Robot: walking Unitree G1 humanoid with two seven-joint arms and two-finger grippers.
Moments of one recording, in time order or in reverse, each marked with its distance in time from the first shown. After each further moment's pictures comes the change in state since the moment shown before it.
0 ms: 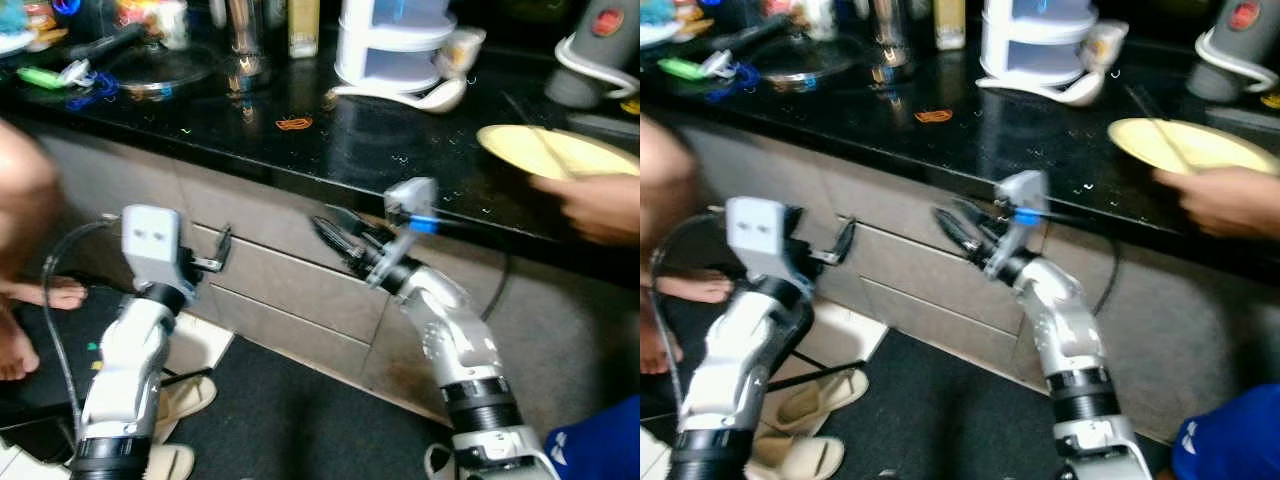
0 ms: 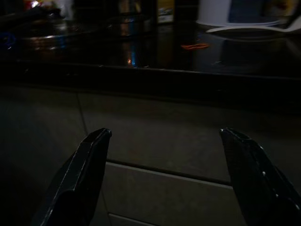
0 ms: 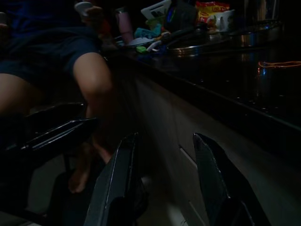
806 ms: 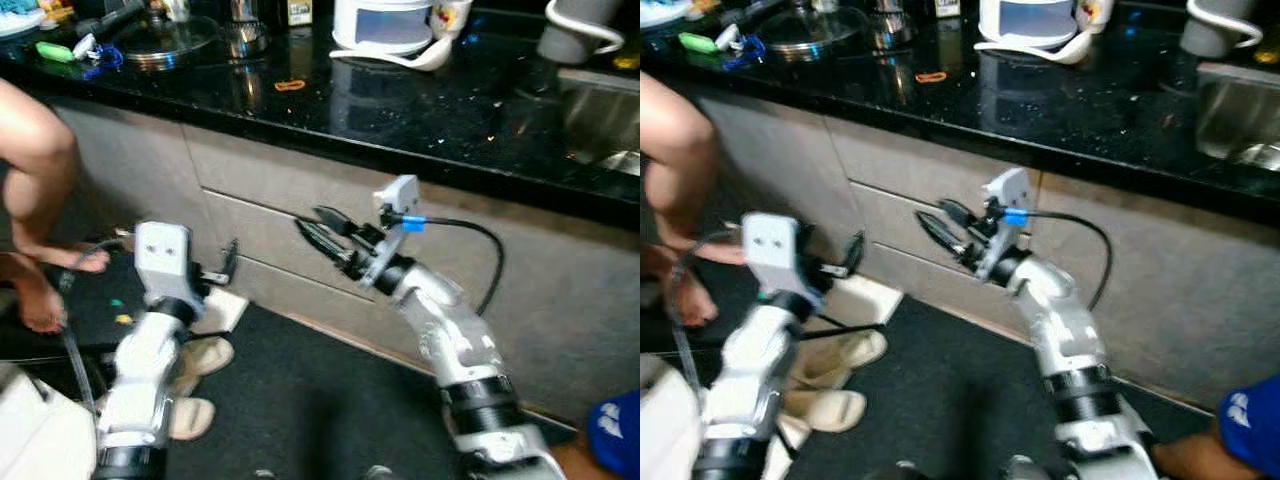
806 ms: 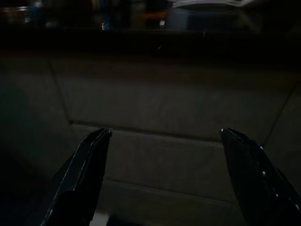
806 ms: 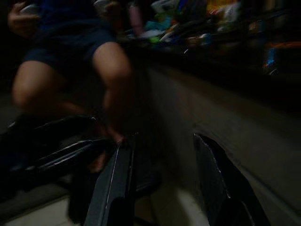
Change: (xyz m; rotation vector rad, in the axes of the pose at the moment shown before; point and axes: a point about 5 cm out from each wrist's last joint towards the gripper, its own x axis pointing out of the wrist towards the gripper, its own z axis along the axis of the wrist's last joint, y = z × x) left arm -0.005 -0.017 -0.017 -0.017 0.040 -0.050; right arm -0.003 0.003 -0.003 0.005 0.012 0.032
